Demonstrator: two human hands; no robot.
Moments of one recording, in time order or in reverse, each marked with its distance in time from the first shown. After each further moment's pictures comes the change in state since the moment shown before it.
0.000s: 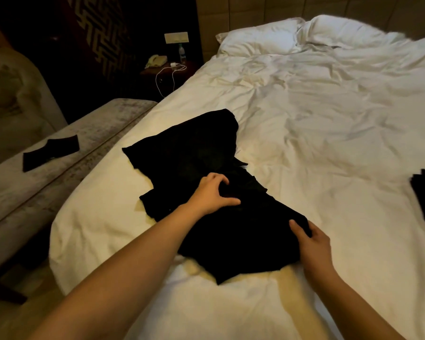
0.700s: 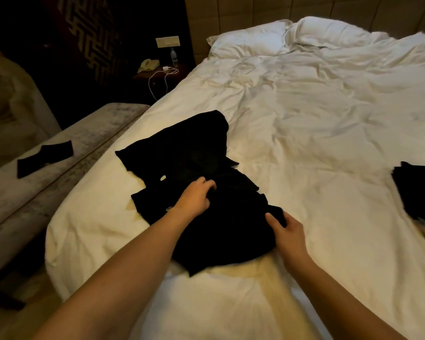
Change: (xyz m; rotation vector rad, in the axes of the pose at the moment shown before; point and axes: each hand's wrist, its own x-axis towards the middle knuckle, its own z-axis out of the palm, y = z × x) left_hand -0.008 -0.002 0.005 0.315 0.015 0.073; right_hand 0.001 0.000 0.012 -0.145 -0.075 -0.084
